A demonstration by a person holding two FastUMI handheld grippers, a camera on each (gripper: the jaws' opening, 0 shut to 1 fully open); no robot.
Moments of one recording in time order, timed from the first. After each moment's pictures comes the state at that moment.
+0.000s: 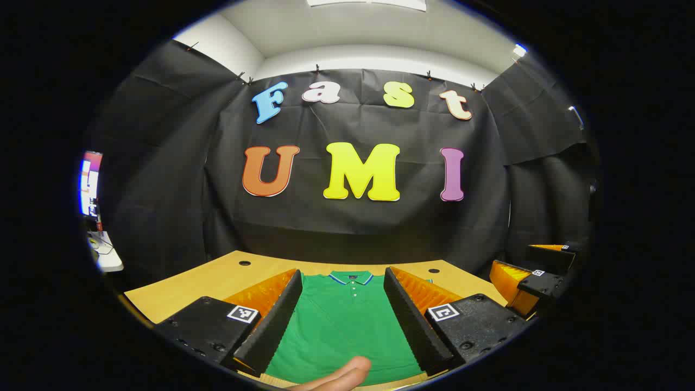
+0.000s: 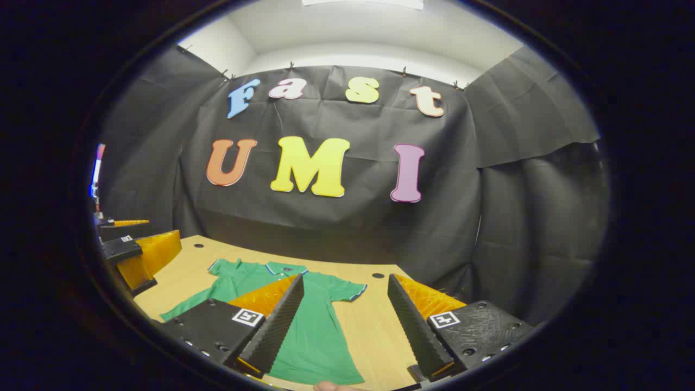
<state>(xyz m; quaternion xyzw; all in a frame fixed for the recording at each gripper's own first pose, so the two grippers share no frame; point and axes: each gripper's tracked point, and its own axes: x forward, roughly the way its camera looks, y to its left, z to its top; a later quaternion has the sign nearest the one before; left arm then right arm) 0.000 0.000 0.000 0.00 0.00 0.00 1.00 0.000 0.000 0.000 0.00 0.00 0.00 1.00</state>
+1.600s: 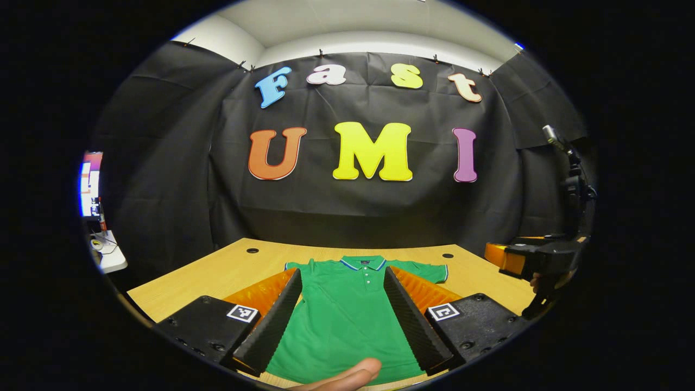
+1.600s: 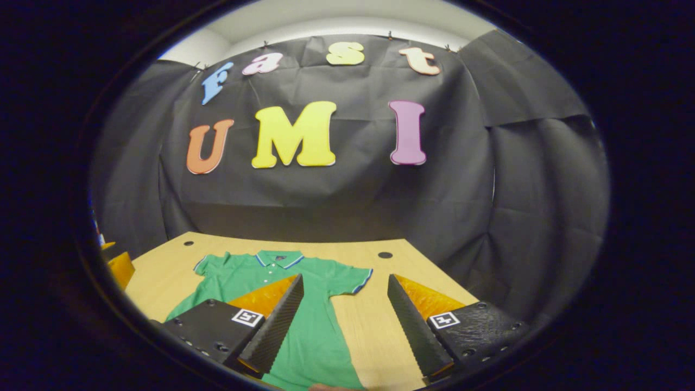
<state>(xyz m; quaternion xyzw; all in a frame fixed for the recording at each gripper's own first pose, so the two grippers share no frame) 0.020 0.016 -0.030 0.01 0.05 0.02 1.00 0.138 -0.021 -0.052 0.08 0.12 0.01 0.99</state>
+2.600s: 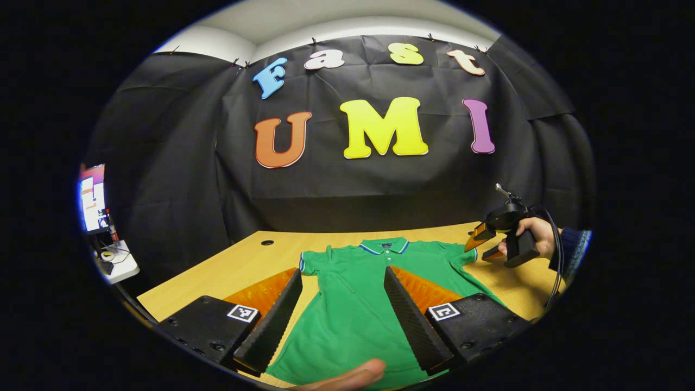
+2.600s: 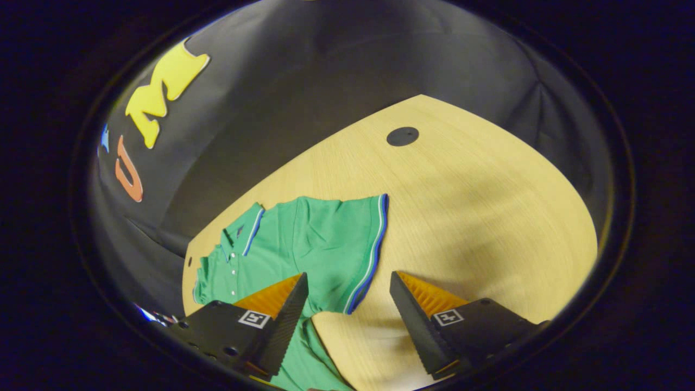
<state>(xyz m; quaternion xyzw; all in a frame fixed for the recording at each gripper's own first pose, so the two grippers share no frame) 0.051 0.029 -0.080 0.05 0.09 0.07 0.99 0.374 -0.022 -0.229 0.31 0.43 0.06 0.85</state>
